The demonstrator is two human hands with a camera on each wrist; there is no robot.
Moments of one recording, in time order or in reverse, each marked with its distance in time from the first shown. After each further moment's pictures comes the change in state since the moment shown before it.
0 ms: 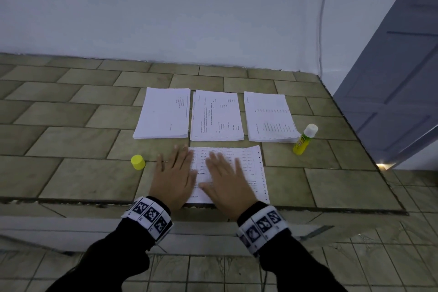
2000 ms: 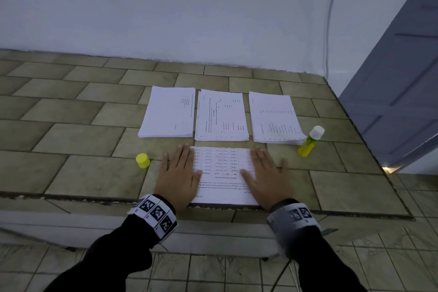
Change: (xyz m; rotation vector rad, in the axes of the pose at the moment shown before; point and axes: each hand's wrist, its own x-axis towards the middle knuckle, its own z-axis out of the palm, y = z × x) left_hand 0.002 0.000 0.004 -0.011 -0.022 -0.030; right_hand -0.008 0.078 0.010 -0.048 0.103 0.317
